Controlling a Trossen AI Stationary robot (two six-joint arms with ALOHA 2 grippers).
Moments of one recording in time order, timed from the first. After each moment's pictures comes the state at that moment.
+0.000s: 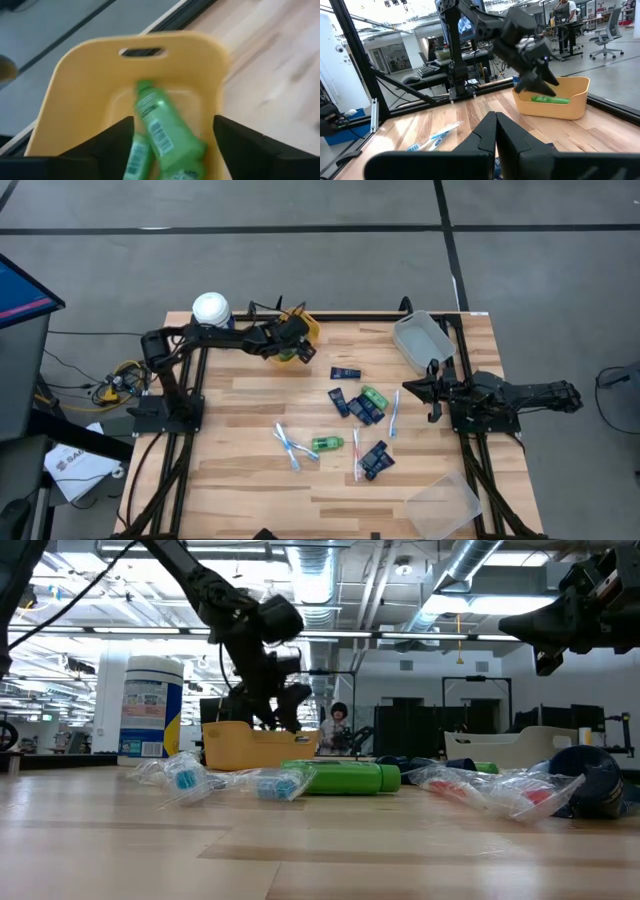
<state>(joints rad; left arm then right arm) 0.44 1.77 1.07 -0.15 -0.41 -0.19 0.07 0.01 0.00 0.05 0.24 0.20</state>
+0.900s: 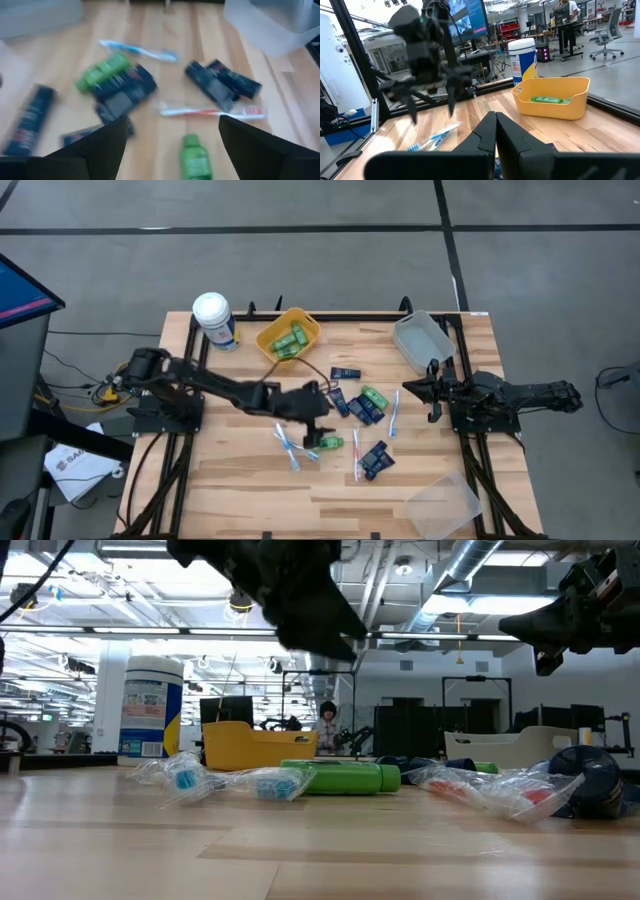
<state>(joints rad) -0.16 1.71 1.07 0.01 -0.16 -0.15 0.07 0.01 0.01 0.05 0.24 0.20</state>
